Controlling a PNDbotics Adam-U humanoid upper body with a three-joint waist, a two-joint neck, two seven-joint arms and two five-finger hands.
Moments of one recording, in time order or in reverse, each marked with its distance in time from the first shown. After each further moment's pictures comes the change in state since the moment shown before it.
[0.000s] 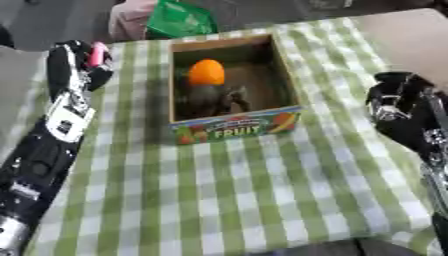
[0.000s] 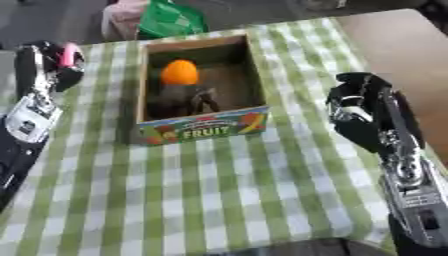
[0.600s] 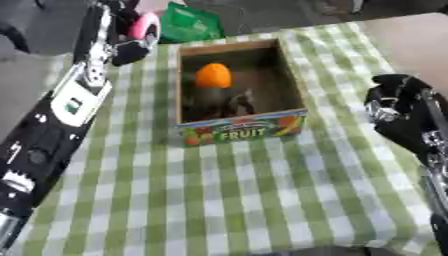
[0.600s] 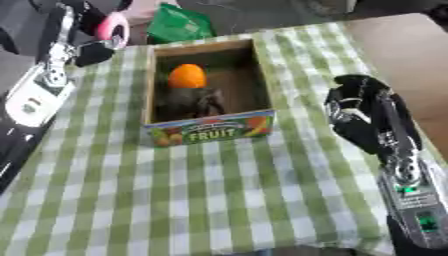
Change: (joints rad) left arm -0.042 -0.022 -0.192 -0.180 0.014 -0.071 -0.204; right arm 0.002 0.001 0.001 0.000 0.000 0.001 0.004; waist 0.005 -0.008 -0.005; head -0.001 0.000
